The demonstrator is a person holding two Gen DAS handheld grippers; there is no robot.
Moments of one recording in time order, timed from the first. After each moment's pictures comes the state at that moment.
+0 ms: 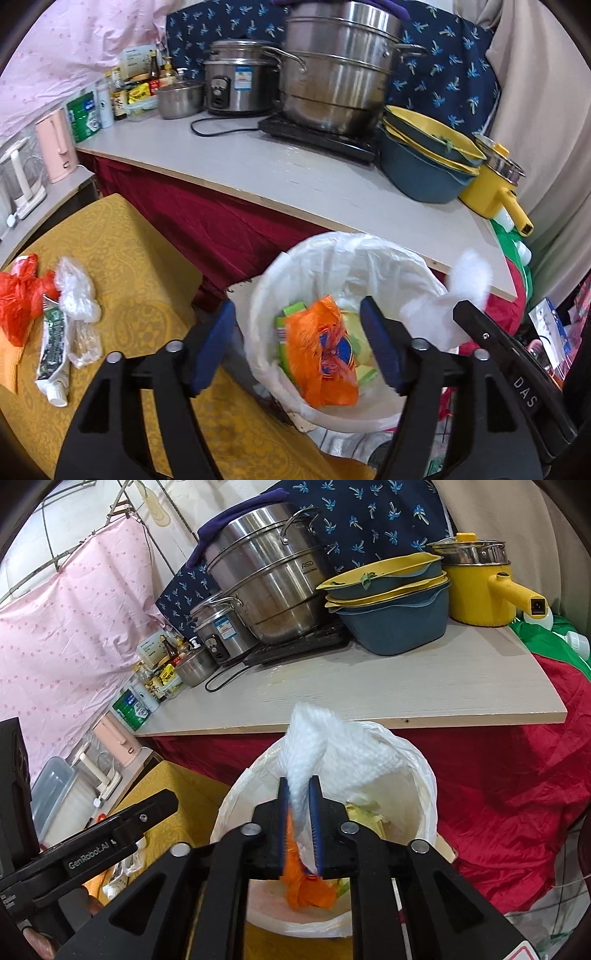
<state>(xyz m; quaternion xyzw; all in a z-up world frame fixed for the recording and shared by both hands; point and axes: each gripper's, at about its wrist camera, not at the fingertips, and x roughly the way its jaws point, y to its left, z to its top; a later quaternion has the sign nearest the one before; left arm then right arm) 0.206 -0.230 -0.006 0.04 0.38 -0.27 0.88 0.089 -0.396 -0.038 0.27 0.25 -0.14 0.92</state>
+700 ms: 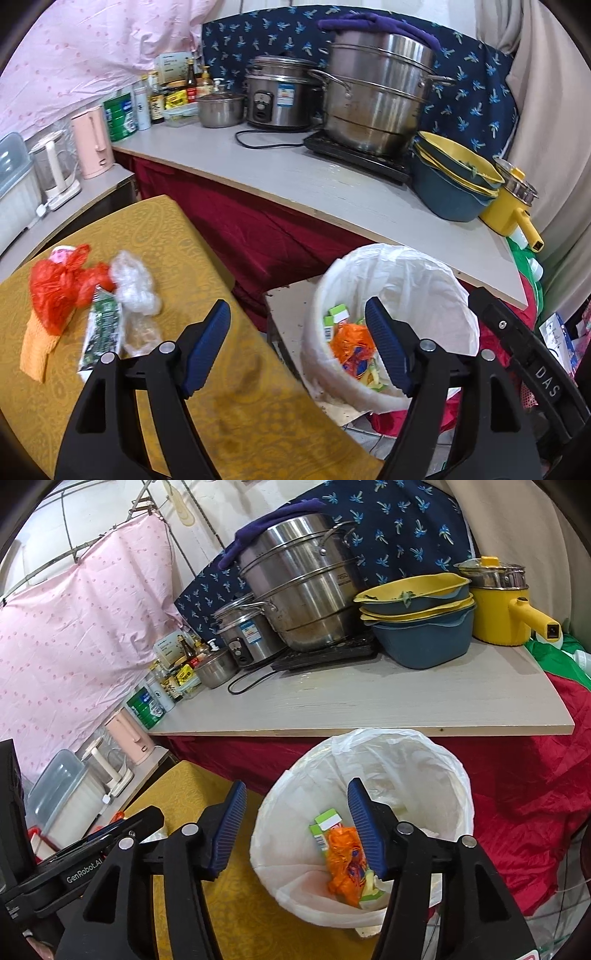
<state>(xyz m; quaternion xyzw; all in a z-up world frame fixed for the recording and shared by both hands) 0.202 -0.160 0.014 0.03 0.37 -0.23 0.90 0.097 -0.347 -0.011 0.25 0.24 -0.13 0.93</state>
